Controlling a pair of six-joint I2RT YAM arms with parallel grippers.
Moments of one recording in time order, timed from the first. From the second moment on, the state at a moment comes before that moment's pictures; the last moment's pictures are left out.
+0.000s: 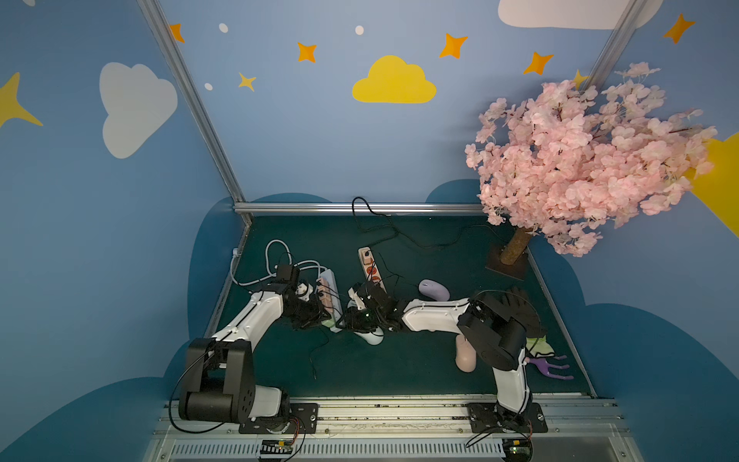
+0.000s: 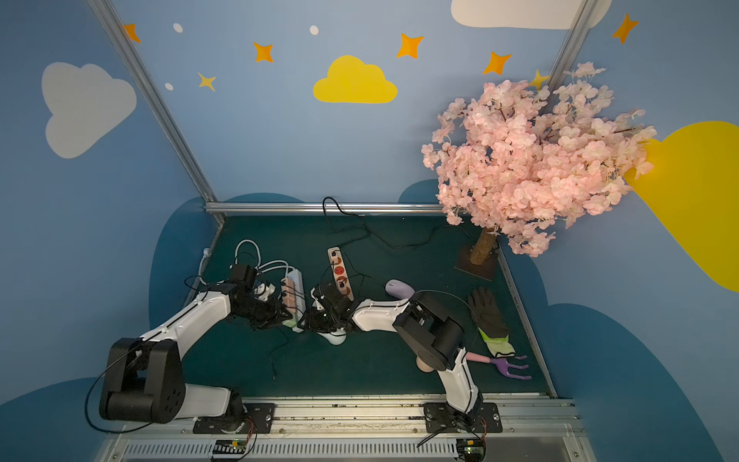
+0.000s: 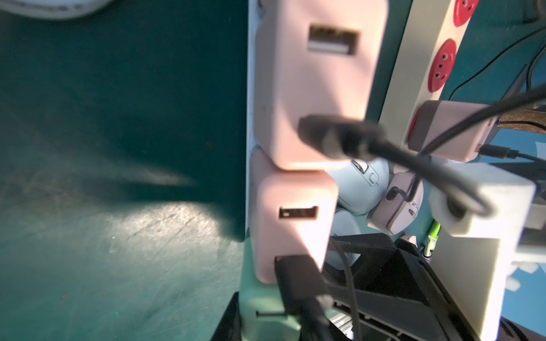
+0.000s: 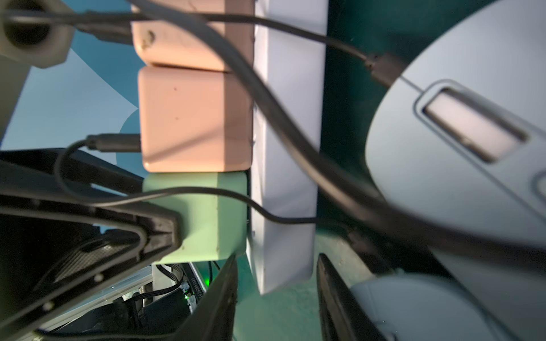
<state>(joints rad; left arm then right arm) -0.04 1.39 0.82 -0.76 0.54 -0.48 1.02 2.02 1.21 0.05 -0.37 0.95</state>
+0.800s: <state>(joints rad) 0.00 1.36 0.78 -0.73 0.60 -0.48 1.00 2.04 1.21 0.14 -0.44 1.00</state>
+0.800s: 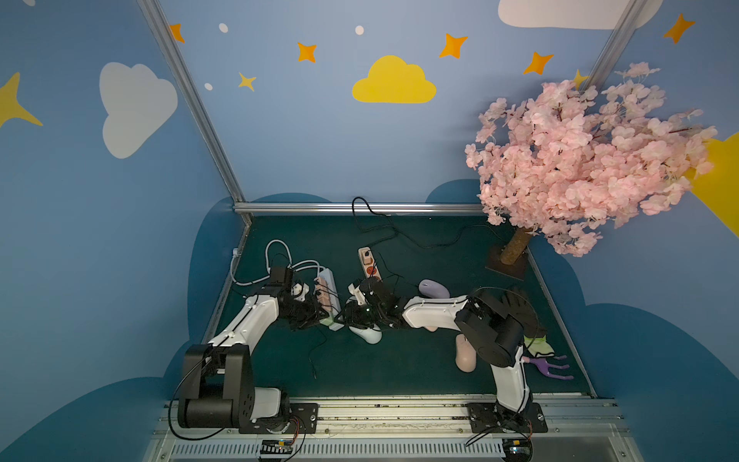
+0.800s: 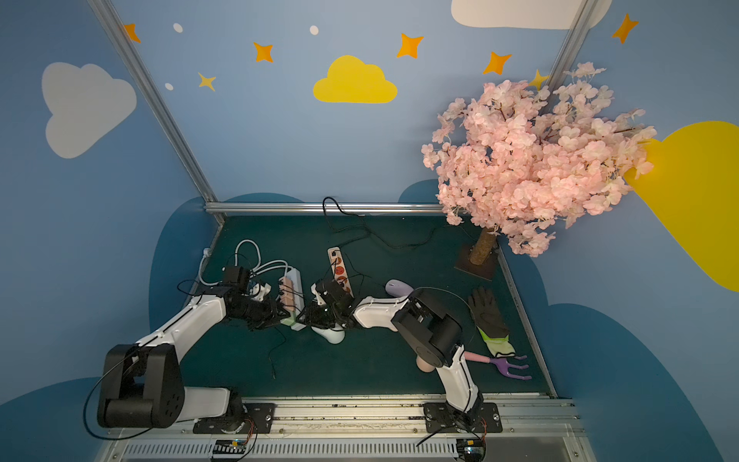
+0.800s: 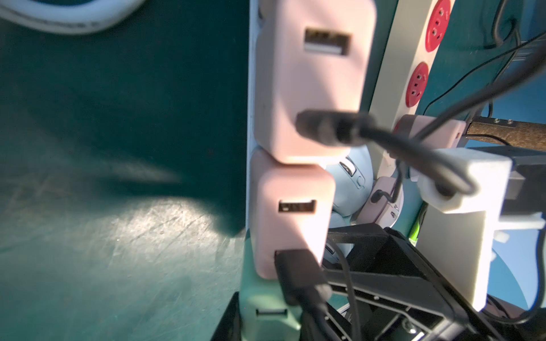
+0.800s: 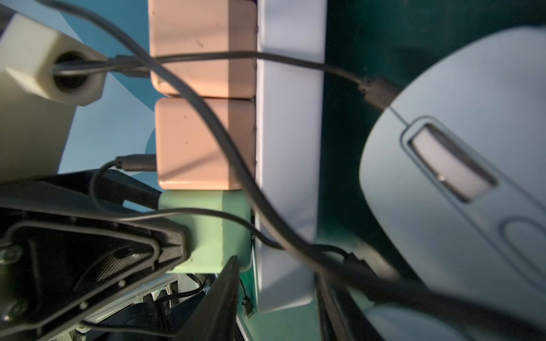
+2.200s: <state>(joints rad) -0.01 1.22 0.80 -0.81 0.52 -0.48 1.02 2.00 1.26 0.01 -0.38 1.04</state>
